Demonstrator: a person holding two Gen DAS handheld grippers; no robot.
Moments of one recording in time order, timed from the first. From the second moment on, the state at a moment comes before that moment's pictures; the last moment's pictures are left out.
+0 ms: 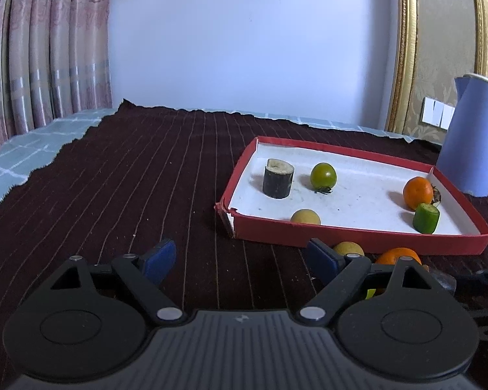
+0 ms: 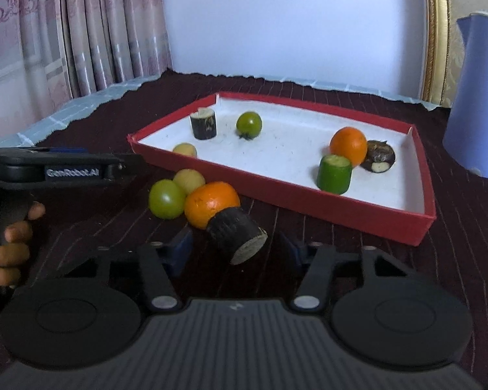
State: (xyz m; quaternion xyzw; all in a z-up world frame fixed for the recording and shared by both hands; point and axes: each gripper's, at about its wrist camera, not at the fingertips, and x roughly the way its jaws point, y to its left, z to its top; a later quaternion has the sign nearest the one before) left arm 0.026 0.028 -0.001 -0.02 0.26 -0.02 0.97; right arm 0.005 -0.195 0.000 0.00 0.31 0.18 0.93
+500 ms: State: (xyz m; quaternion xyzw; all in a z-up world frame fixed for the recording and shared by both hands) left arm 0.019 0.021 0.000 0.00 0.25 -0.08 0.97; right arm -0.013 -0.225 0.004 0.02 0.28 0.07 0.96
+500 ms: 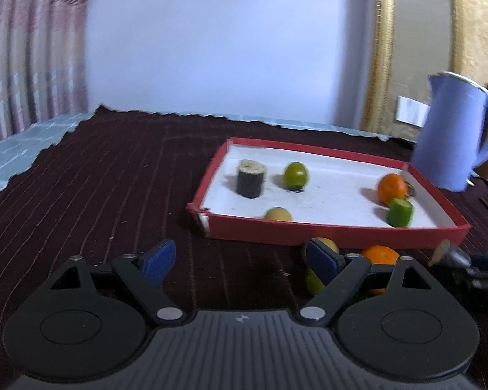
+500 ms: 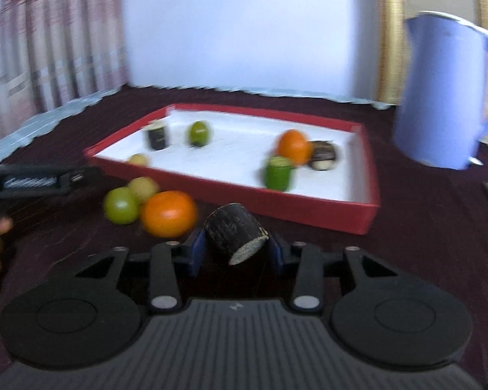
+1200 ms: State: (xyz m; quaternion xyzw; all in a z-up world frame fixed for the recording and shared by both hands) left arm 0.019 -0.029 -0.011 0.13 0.29 -0.12 0.94; right arm -0.009 -0.250 -0.005 0.10 0.28 0.08 0.95
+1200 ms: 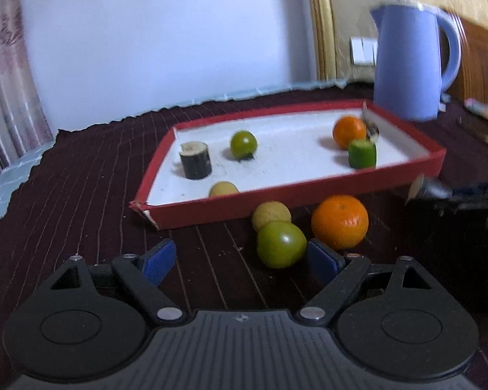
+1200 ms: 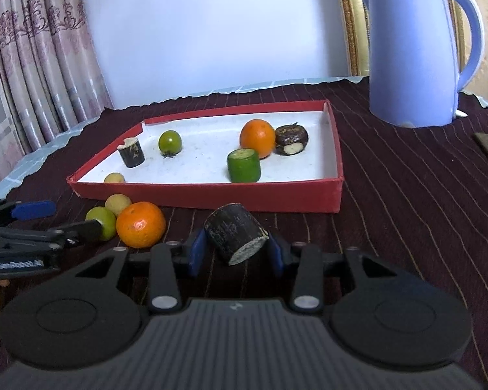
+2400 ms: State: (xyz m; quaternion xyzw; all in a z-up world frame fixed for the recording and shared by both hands) left arm 0.018 -0.031 0.015 0.07 0.29 -0.12 0.95; right arm -0.026 -0.230 0.012 0.06 0.25 0.07 0.96
